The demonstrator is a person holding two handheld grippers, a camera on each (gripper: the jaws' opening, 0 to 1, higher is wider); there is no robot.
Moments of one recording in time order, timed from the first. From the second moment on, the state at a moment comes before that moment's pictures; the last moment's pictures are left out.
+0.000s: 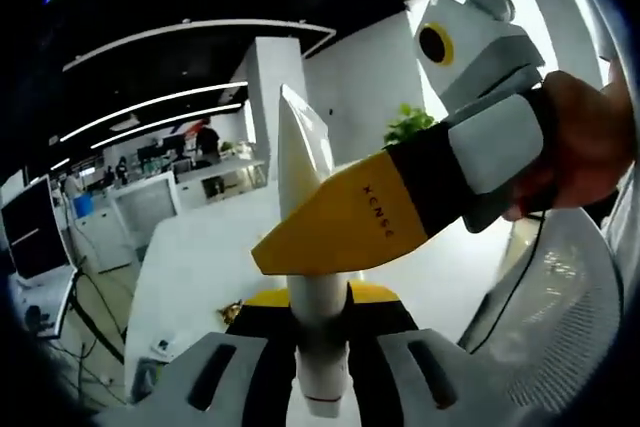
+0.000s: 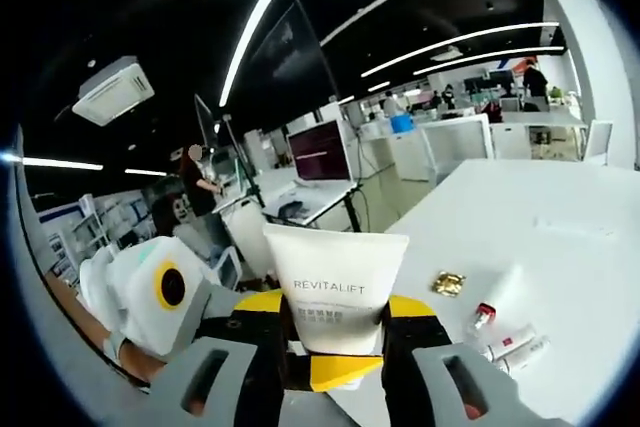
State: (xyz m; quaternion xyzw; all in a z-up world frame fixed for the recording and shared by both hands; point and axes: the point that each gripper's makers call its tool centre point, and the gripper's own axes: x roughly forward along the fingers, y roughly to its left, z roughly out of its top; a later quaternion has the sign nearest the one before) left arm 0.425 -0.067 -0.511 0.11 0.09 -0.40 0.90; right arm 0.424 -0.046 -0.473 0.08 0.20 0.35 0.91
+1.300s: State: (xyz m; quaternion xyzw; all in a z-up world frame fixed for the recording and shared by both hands) left arm 0.432 -0.068 -0.513 0.07 0.11 -0.42 0.90; right arm 0.442 -0.139 -0.466 0.05 0.18 0.29 0.94
